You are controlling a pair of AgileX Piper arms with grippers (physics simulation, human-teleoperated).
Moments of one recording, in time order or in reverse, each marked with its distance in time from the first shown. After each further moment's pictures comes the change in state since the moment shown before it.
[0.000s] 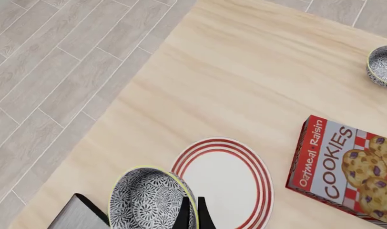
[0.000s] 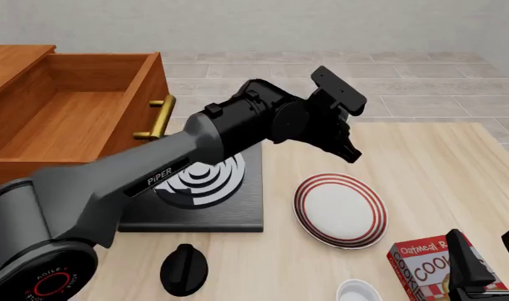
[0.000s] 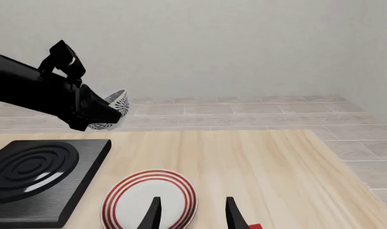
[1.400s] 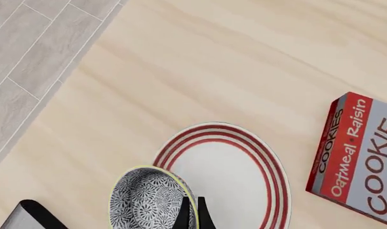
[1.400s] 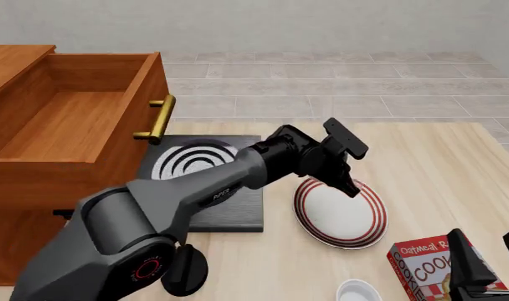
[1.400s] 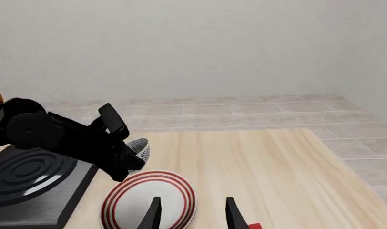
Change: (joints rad) left arm -0.003 0.279 -0.111 -0.011 -0.008; right arm -0.011 0.000 0.003 -0.006 0.011
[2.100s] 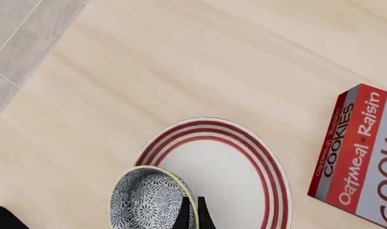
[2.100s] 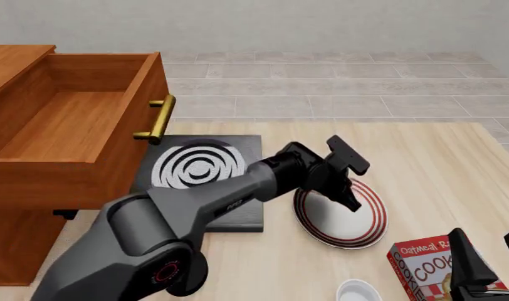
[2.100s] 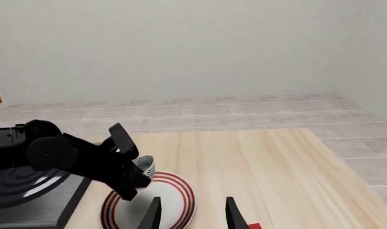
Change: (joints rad) left arm -0.016 0.083 -0.018 -0.021 -0.026; right arm -0.005 0.000 -0.002 0.001 0.005
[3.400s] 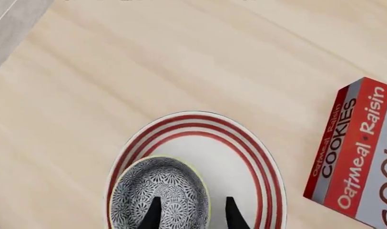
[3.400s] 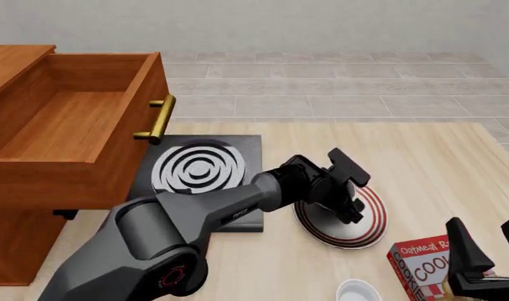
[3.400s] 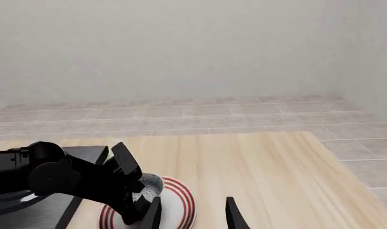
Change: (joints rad) left arm -0.020 0.026 0.041 -0.044 -0.048; right arm 0.001 0.138 -0.010 -0.127 -0.001
